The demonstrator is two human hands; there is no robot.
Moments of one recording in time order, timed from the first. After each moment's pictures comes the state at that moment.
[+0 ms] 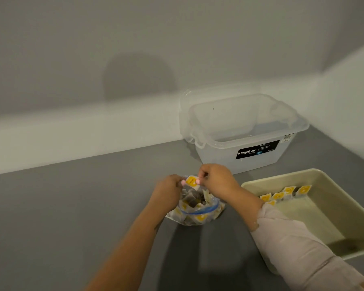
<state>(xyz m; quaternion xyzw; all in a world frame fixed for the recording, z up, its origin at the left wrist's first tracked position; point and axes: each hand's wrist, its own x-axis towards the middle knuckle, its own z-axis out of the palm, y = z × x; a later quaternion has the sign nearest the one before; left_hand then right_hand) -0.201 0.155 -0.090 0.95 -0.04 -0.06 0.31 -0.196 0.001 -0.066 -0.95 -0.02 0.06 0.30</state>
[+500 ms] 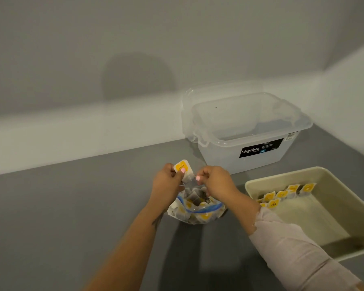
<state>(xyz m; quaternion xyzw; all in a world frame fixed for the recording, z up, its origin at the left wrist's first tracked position) -0.203 0.159 -0.079 0.83 0.06 0.00 0.56 -0.200 0.020 -0.071 -0.91 0.05 0.08 0.39</state>
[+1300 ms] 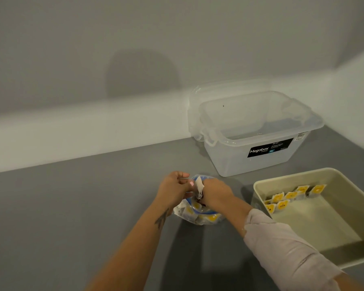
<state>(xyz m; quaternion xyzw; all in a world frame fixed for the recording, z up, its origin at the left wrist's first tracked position) -0.206 0.168 -0.089 0.78 0.08 -0.11 0.61 -0.204 0.048 -0.078 -0.97 -0.01 0.20 0.13</state>
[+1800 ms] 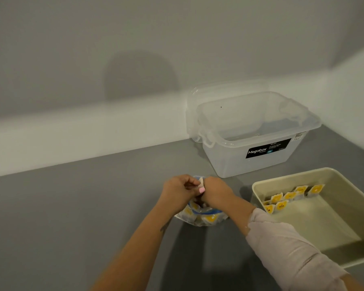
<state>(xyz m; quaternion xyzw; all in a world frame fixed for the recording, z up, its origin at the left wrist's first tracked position) -0.206 0.162 -0.091 0.85 -0.04 -0.08 0.53 -0.202 0.038 -0.082 -0.97 -0.04 0.16 0.19</state>
